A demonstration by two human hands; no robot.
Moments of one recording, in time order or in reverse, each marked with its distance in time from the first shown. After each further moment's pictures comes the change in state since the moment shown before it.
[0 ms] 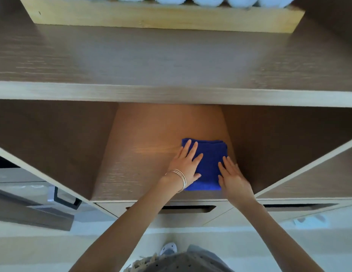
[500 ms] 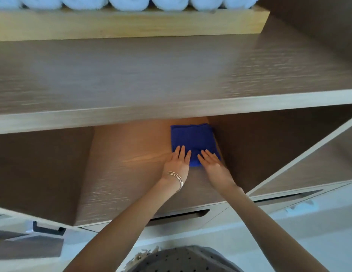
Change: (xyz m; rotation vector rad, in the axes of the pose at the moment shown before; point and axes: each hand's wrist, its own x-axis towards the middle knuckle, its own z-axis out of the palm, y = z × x) left_hand 0.048 0.003 0.023 0.013 -0.013 -0.072; right_hand 0.053 0.004 0.002 -0.035 -0.170 -0.025
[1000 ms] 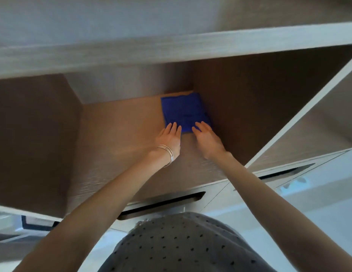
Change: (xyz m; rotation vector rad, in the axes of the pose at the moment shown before) left_hand 0.017 -0.010 -0.018 0.011 0.031 0.013; right_hand 0.034 0.011 0.004 0.036 0.093 0.147
